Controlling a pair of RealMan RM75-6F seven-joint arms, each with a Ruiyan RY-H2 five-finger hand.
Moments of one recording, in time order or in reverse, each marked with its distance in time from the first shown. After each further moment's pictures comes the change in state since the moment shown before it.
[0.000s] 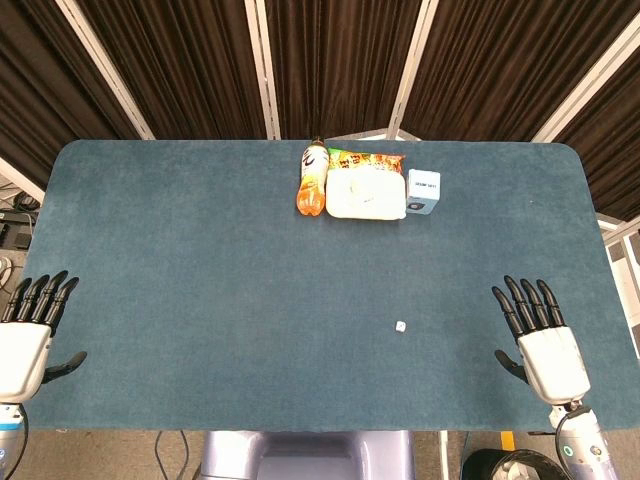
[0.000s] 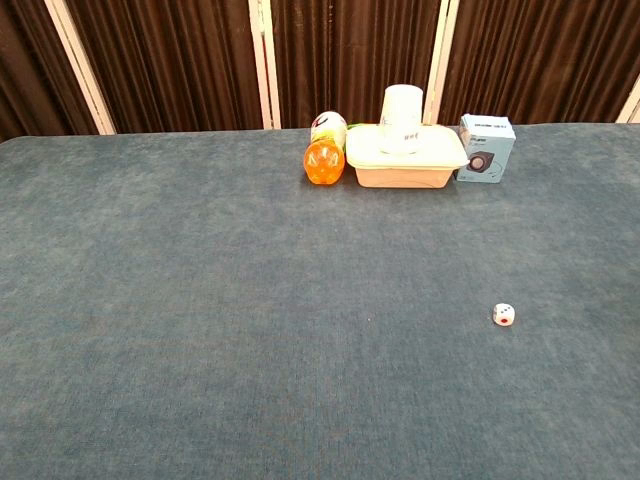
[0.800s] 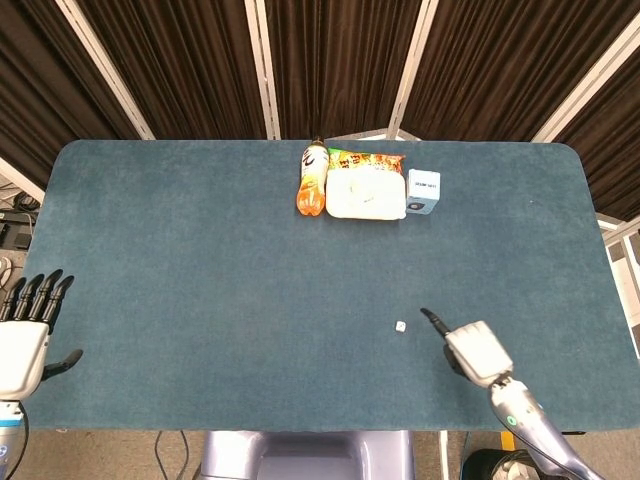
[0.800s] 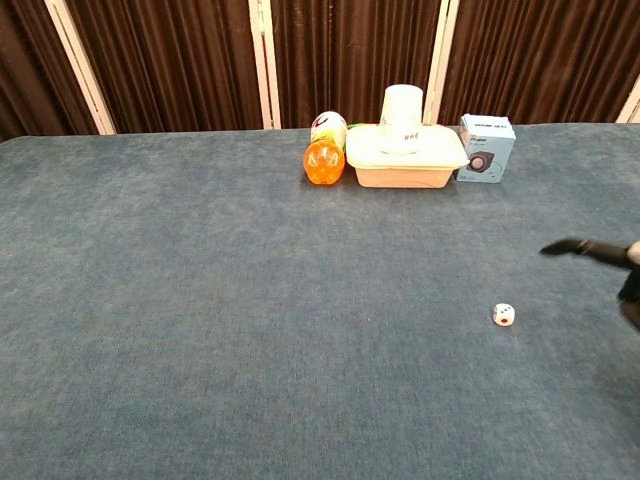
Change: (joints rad) left arm -0.003 -0.020 -0.015 0.013 -0.048 -0.008 0.033; right arm 0.211 -0.027 -0.006 -0.096 0.189 -0.597 -0.062
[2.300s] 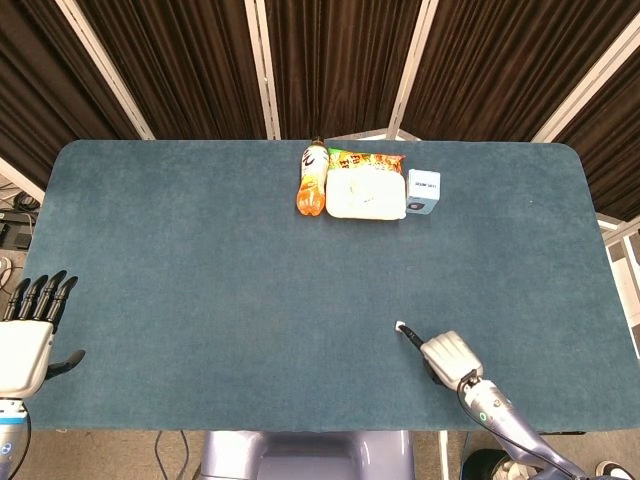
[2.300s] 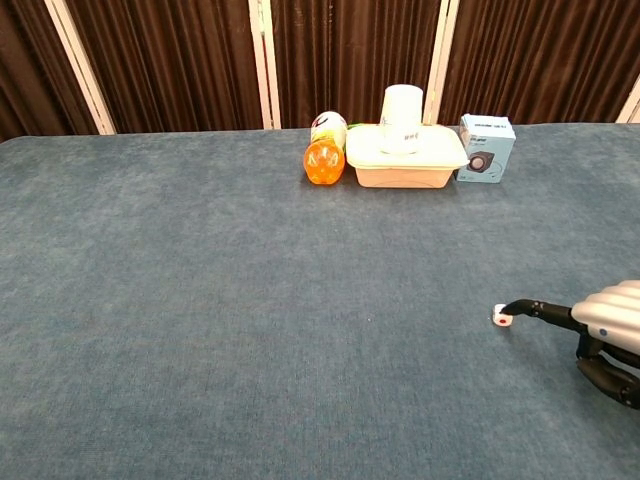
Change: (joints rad) left arm -0.009 -0.007 0.004 -0.004 -0.016 -0.014 0.016; right arm 0.070 -0.093 -0.042 0.047 0.105 -0.115 -0.059
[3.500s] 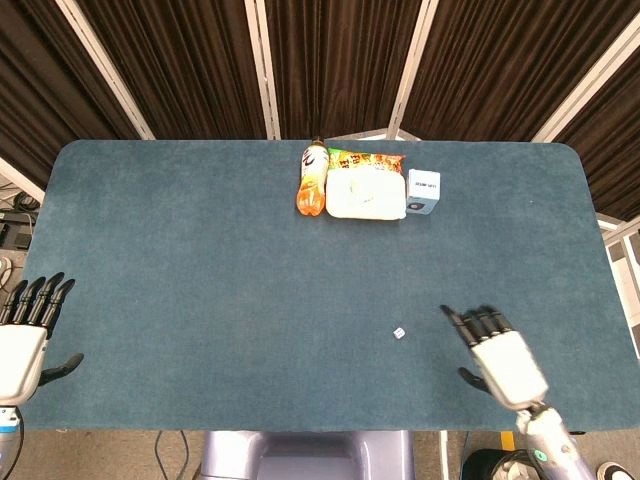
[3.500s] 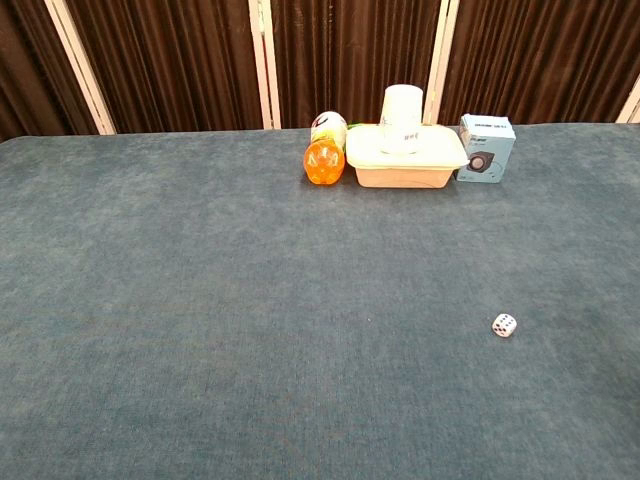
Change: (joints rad) left arm 0.016 0.036 0.023 -0.001 0.072 0.035 -0.081; right arm -0.227 0.177 -0.036 -0.122 -0.345 0.647 0.082
